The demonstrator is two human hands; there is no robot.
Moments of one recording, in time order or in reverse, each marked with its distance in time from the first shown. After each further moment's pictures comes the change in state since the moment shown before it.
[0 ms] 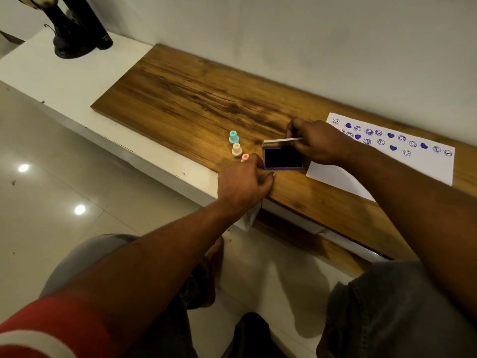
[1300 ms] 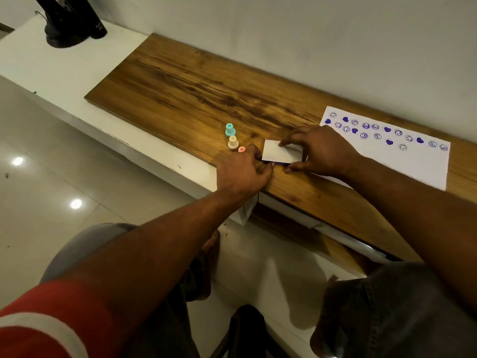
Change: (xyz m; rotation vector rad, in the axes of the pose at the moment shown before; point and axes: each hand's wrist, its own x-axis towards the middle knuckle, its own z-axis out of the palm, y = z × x) left_hand 0.009 0.005 0.006 0.030 0.007 -0.063; right_hand -0.036 -0.021 0.007 -0.261 0.005 -0.084
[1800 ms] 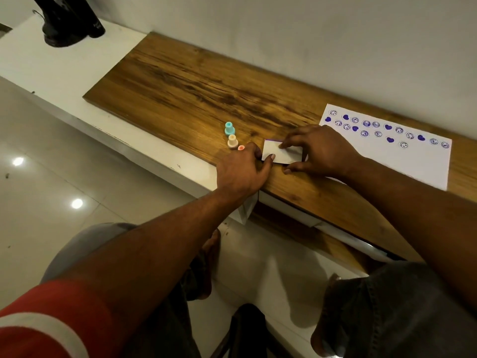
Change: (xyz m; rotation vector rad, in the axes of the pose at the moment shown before) left_hand 0.001 0.000 0.006 -0.012 0.072 -0.007; right_hand -0.003 -0.006 -0.001 -0.044 -0.018 -0.015
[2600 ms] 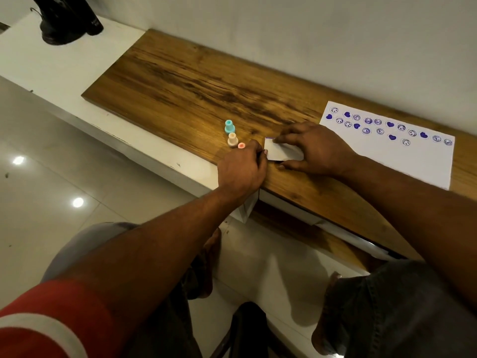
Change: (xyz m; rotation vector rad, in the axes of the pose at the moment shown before) left_hand -0.001 0.001 0.001 0.001 -0.003 0.030; right_hand 0.004 -0.006 0.003 -0.008 0.008 -0.025
